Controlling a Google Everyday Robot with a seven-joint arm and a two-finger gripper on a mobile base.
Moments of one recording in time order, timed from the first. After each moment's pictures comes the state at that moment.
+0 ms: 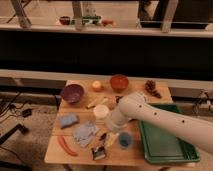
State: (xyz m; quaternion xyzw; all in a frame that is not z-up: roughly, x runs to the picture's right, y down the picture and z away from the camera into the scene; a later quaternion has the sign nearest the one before) arm -0.008 0.212 0.718 -0.30 -0.30 -0.11 0.90
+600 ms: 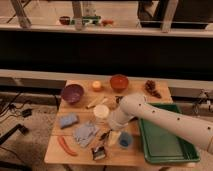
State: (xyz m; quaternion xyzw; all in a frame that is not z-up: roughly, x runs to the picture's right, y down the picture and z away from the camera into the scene) arm 0.007 0.223 0.753 -0.33 -0.29 -0.09 0.89
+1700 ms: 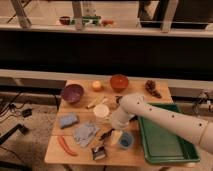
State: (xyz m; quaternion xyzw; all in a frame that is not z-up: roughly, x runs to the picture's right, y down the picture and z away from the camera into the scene) arm 0.023 0.235 0.786 -0.36 -0.28 -0.08 0.89
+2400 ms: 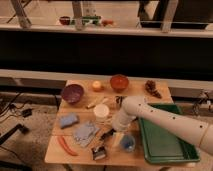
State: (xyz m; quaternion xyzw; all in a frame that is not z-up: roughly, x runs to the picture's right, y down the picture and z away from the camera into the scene) arm 0.026 0.245 0.791 -0.36 -0.28 -0.08 0.88
